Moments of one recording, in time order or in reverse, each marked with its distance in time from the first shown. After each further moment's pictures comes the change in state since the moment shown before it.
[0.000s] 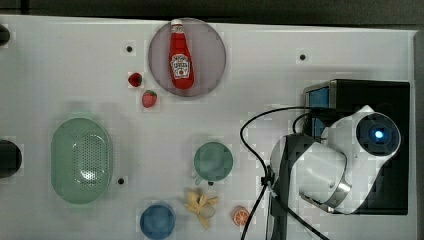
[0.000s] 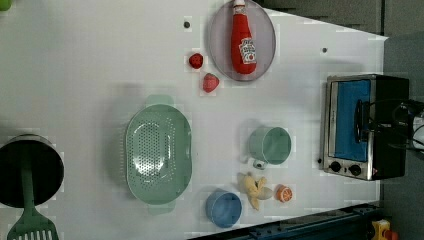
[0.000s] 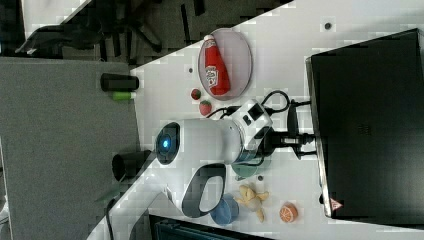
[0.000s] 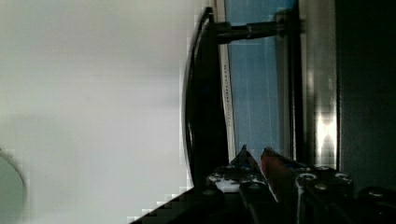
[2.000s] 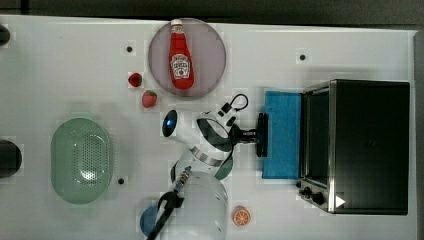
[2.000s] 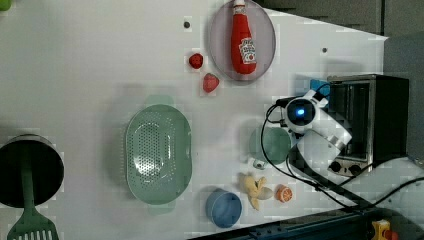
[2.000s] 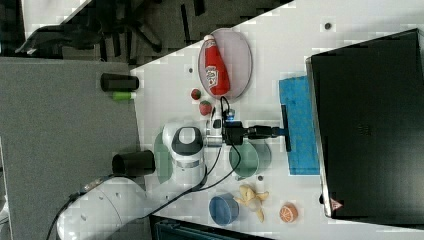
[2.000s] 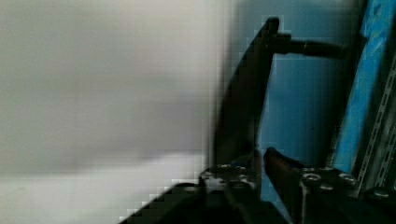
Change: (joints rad) arm 0.314 0.415 0.225 0.002 -0.864 -0.036 1.111
